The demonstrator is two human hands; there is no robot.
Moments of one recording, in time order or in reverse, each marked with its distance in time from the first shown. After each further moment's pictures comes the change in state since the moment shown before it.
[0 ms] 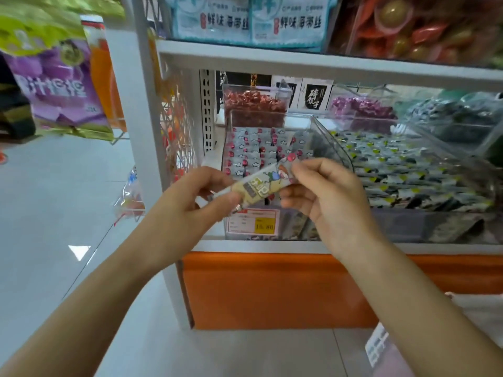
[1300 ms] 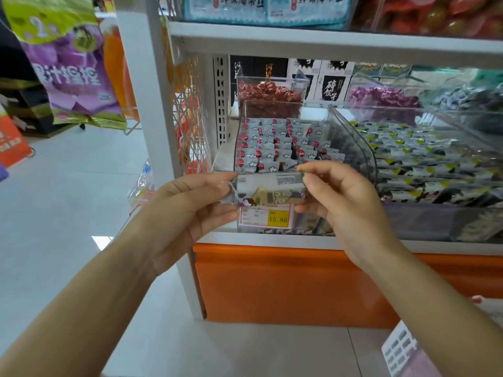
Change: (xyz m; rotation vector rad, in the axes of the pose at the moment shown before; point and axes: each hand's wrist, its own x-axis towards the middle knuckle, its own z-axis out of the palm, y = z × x) left_hand -0.006 -0.005 0.000 -0.878 -0.003 -0.478; right_hand 0.000 0.029 -0.021 -0.270 -0.081 -0.121
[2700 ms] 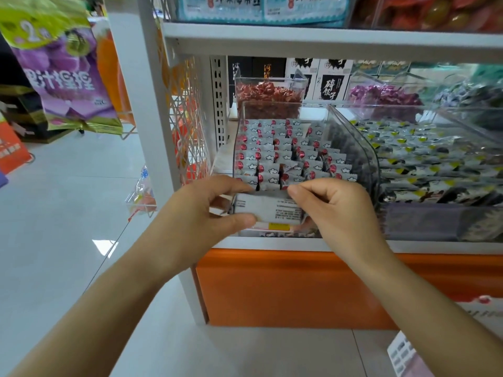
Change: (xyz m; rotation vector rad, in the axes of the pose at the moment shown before) left_hand 0.003 -0.003 0.003 0.965 -0.025 0.393; right_hand -0.003 -0.003 0.012 -0.400 -0.015 -0.081
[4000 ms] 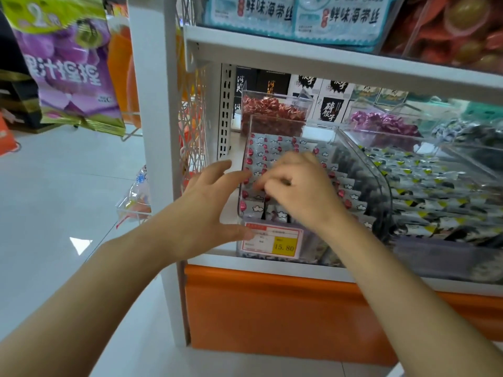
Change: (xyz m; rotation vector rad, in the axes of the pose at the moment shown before) left_hand 0.041 -0.028 -0.005 0.387 -0.099 0.066; right_hand 0.079 -0.003 0.029 -0.563 -0.129 -0.232
